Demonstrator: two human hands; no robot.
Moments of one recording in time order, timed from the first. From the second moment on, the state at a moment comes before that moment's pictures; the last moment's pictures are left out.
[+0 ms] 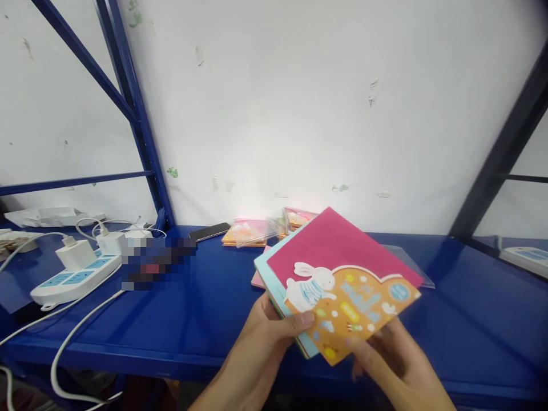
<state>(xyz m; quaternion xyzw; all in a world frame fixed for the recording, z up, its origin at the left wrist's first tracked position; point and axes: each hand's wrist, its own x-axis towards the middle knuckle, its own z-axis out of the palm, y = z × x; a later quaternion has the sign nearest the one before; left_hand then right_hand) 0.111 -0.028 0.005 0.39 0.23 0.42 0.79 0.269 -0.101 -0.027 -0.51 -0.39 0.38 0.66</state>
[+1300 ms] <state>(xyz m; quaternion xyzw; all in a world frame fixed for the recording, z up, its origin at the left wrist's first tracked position) 0.098 0.003 -0.017 0.59 0.31 0.45 0.59 0.321 -0.064 -0.023 -0.53 -0.61 0.03 0.60</state>
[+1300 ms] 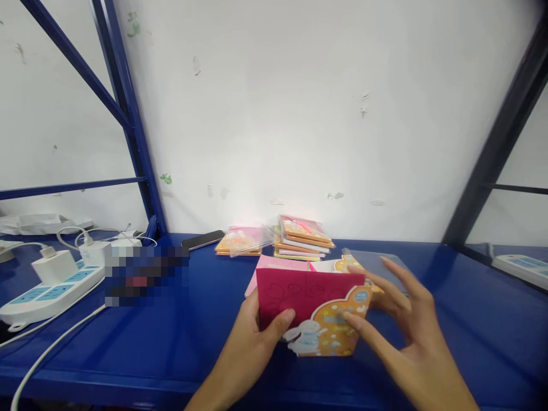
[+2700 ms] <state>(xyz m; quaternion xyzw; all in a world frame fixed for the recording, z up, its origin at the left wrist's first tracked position) 0.034 0.030 0.050 0.45 0.43 0.61 0.49 0.538 0.077 0.010 -0.77 -0.59 -0.01 0.23</state>
